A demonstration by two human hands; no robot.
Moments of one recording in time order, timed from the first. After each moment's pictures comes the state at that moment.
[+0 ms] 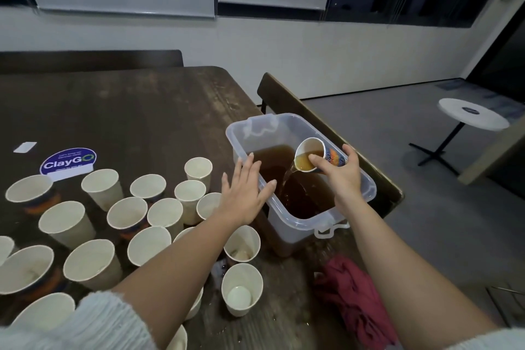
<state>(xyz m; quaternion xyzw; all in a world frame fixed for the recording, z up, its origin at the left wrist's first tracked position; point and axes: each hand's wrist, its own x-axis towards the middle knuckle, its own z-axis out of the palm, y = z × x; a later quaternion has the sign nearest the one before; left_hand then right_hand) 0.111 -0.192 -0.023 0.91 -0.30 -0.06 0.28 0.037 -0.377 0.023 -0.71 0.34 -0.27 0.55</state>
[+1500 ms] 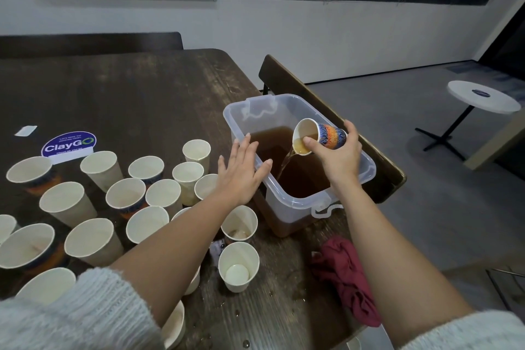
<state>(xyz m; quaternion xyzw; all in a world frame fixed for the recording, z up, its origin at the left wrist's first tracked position) 0.108 -0.193 -0.024 0.91 -0.29 -0.05 0.30 0.032 -0.371 0.019 -0.77 0.32 -0.30 0.47</state>
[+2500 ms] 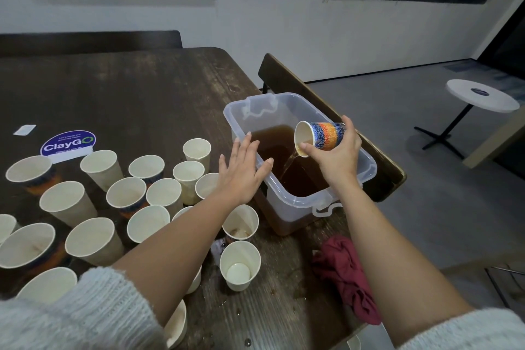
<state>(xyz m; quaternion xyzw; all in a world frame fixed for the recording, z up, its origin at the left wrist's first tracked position) 0.107 -0.193 -0.024 0.91 -0.29 -0.05 0.30 0.034 -0.370 0.014 -0.81 0.29 -0.30 0.41</state>
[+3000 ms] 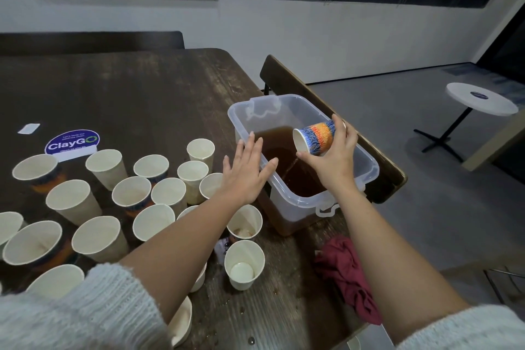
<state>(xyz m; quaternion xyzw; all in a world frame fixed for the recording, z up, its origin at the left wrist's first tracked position) 0.106 -0.190 -0.022 0.91 -0.29 -0.07 0.28 0.035 -0.359 0.011 -0.86 0.23 -0.30 0.33</state>
